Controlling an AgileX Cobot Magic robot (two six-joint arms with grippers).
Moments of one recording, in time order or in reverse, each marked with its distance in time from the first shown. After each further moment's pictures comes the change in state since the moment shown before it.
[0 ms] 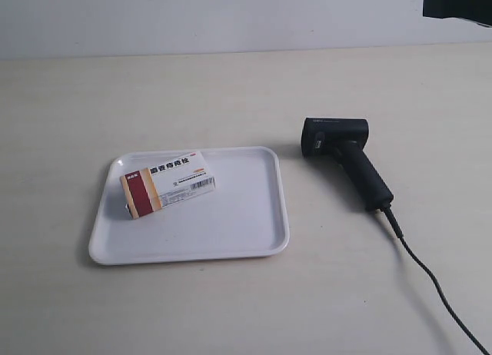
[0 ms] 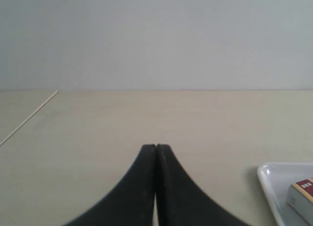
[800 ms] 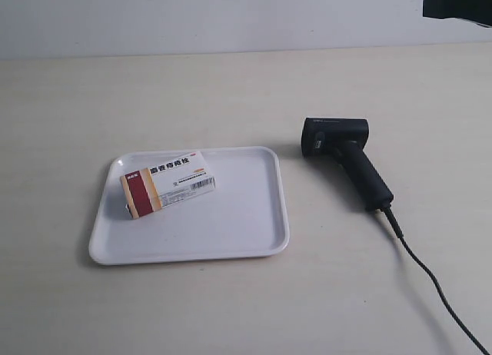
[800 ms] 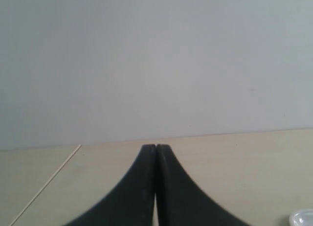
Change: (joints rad) left arm 0.000 0.000 0.000 -1.528 -0.223 1.637; right arm 0.000 0.000 0.000 0.000 0.000 0.000
